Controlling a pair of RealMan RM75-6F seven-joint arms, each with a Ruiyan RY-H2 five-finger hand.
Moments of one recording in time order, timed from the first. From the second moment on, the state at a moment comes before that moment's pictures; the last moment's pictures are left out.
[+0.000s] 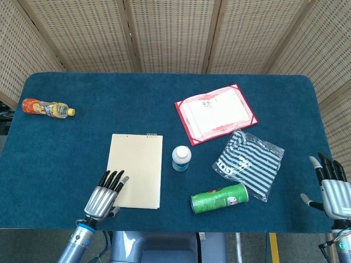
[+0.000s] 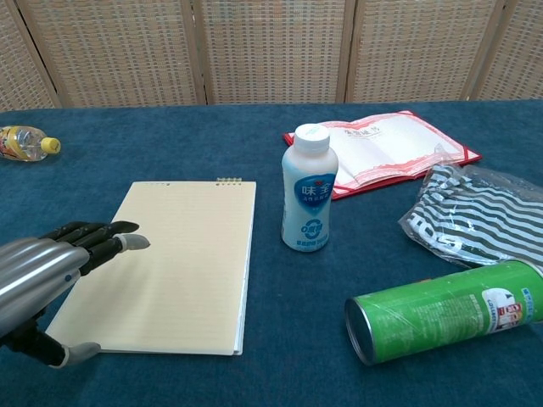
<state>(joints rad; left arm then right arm) -0.26 -1.65 0.05 -1.66 1.42 1.25 0.68 0.08 -1.09 0.08 -1.61 -1.42 1.43 -0.03</state>
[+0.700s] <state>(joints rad) -0.26 -1.70 0.06 -1.65 1.42 1.25 0.68 0.08 -1.08 0.08 -1.62 -1.42 1.44 -0.02</state>
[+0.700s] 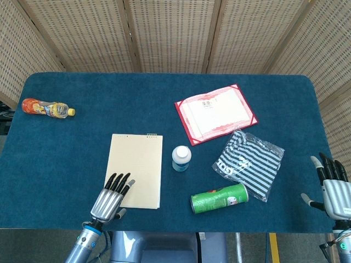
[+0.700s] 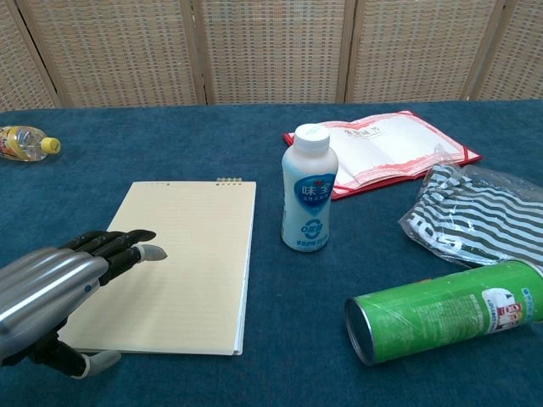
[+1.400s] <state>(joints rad) -0.28 -1.75 0.04 -1.60 1.38 1.23 0.72 0.07 -1.08 0.08 -1.63 -1.43 1.44 0.00</state>
